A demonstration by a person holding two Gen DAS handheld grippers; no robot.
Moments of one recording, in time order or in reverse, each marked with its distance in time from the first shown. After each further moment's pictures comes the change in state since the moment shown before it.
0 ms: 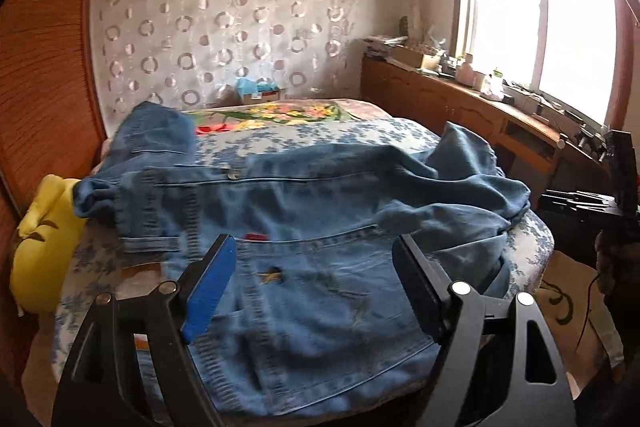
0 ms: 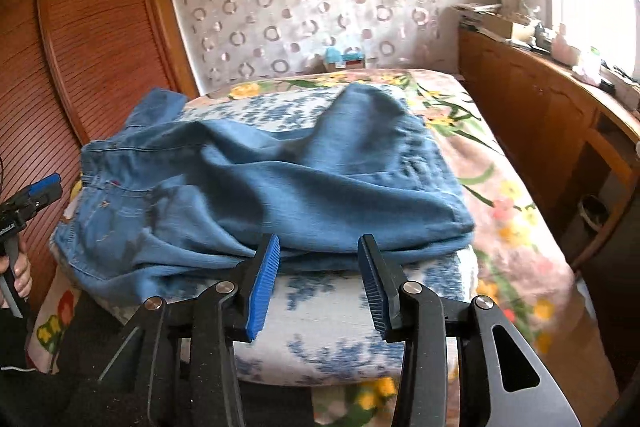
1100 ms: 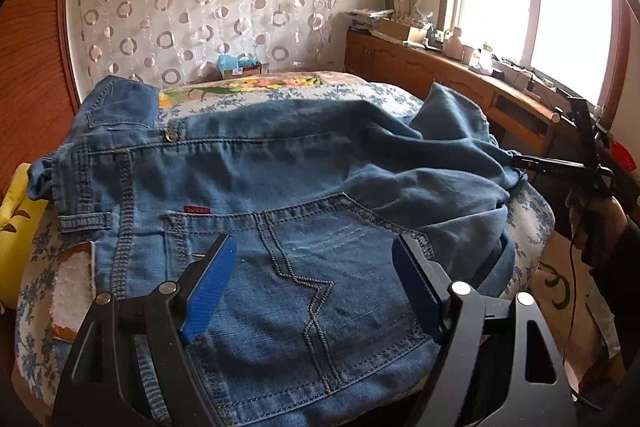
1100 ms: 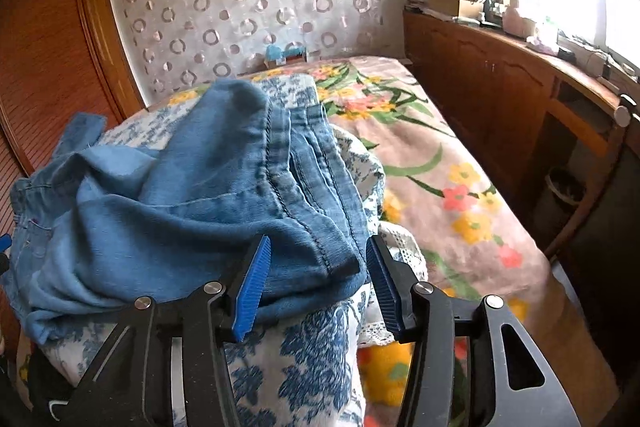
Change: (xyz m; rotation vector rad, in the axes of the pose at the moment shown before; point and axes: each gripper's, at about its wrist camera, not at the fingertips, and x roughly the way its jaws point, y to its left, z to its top) left arm 0.038 -0.027 -0.013 0.018 0.099 -0.042; right arm 0.041 -0.038 0.012 0.096 0.035 -0.123
